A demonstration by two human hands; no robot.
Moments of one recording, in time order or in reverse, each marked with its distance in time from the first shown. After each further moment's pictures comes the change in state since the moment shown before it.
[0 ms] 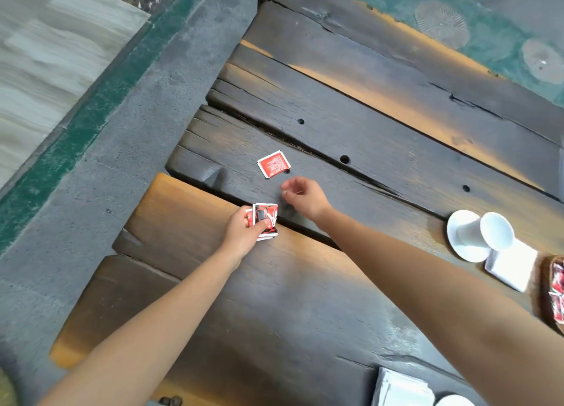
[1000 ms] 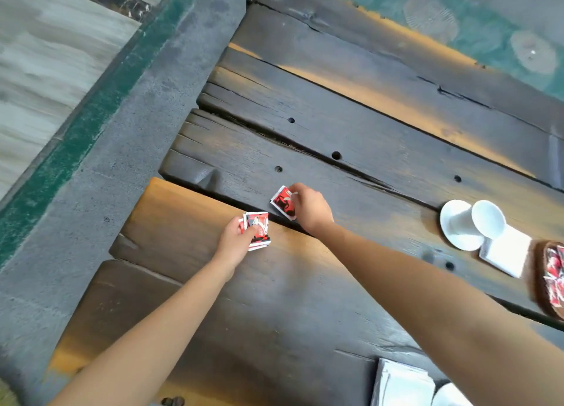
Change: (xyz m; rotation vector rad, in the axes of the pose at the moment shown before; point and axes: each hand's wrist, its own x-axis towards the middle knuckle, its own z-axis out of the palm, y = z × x) left_hand -0.015 -0.008 -0.002 0.018 -0.017 -0.074; right_hand -0.013 0.028 -0.002 -0.458 0.173 -0.080
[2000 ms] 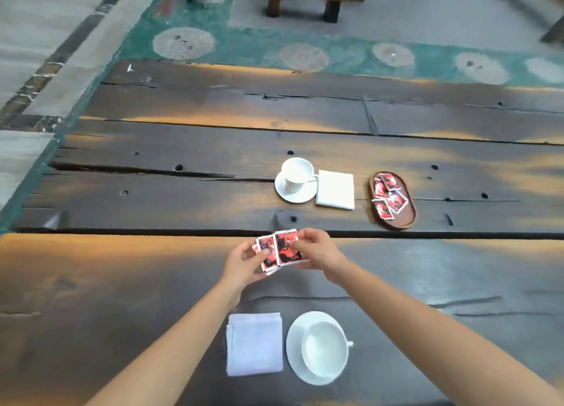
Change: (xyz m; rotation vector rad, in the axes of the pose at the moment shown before) left_hand -0.202 -0.036 0.311 -0.005 -0.288 0.134; right_hand -0.264 0.293 -0.154 0.966 0.026 0.319
